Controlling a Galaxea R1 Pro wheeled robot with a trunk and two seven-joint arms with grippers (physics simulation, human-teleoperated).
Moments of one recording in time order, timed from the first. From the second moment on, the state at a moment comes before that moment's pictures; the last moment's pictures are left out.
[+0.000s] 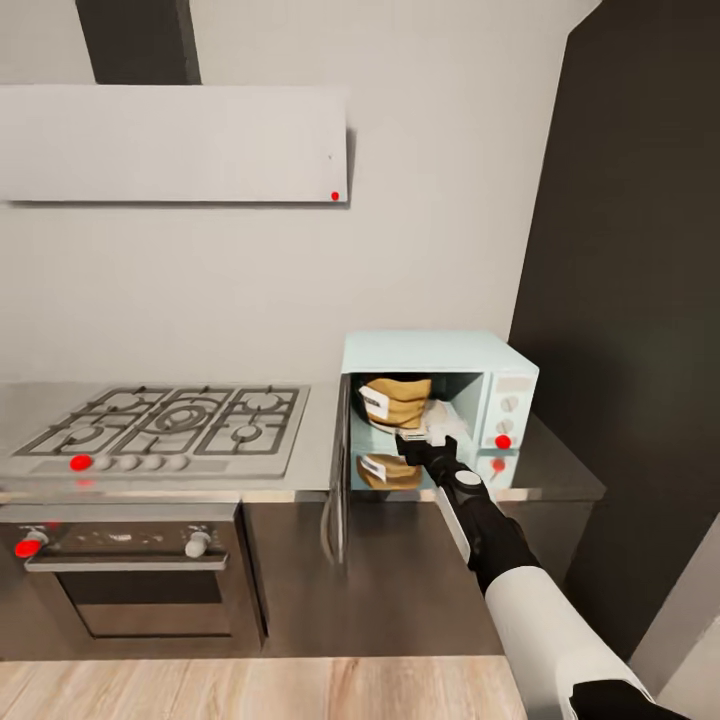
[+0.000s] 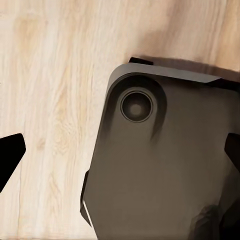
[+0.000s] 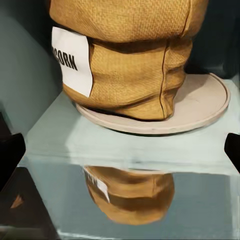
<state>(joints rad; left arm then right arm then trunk) 0.00 -0.06 0.02 -0.03 0.17 -0.21 0.20 -0.78 0.16 0.00 -0.79 0.07 0.13 0.03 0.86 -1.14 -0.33</state>
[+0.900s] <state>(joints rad) 0.00 -0.06 0.02 -0.03 0.17 -0.21 0.20 -0.77 -0.06 0.00 -0.16 0.05 0.15 0.03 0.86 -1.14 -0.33</state>
